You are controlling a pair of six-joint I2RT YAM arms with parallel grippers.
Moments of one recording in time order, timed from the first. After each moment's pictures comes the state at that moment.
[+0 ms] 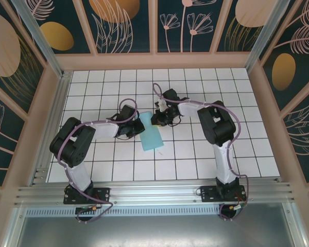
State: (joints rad) left arm -0.54 1.81 0.89 -0.05 0.21 -0.91; right arm 0.54 2.17 1.43 -0.41 -0.66 0.44
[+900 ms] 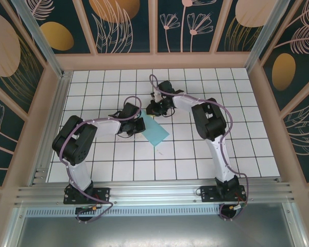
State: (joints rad) left arm -0.54 1.84 0.95 -0.12 0.20 -0.75; right arm 0.52 2.33 1.70 -0.44 -0.63 0.47
